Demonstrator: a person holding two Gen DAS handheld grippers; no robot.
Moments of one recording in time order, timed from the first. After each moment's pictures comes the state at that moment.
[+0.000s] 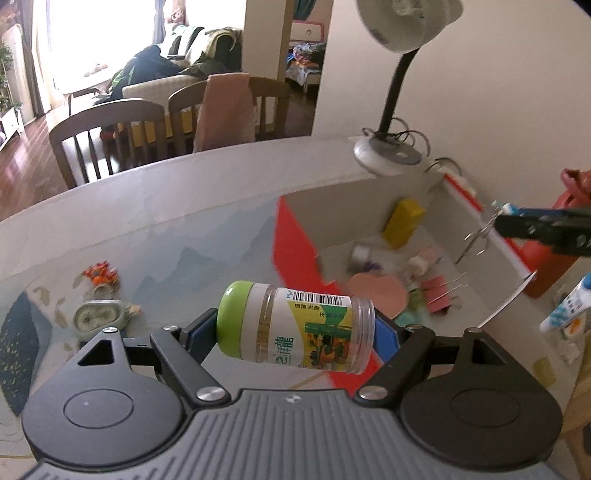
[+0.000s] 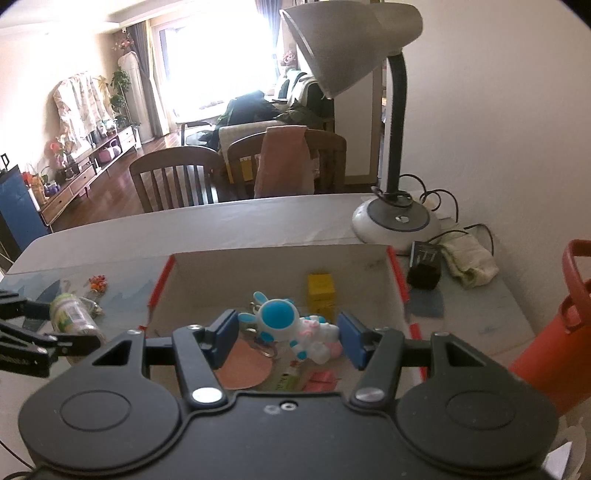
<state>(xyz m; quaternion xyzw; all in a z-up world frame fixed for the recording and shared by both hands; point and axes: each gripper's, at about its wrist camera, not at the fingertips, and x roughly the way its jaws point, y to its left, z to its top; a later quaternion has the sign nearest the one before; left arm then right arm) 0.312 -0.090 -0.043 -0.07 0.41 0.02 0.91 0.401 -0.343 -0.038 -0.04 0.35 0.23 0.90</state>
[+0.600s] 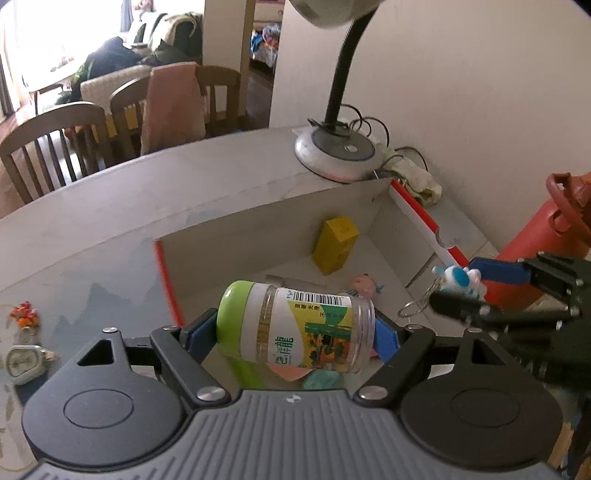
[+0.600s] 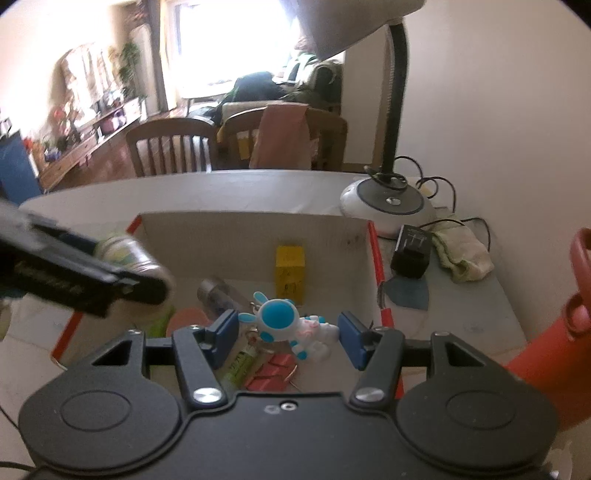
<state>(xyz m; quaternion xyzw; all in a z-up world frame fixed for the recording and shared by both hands) 0.406 -0.168 -0.047 -0.07 0.45 -0.02 0.89 0.420 -0.356 -0.077 -0.10 0.37 0.25 0.89</state>
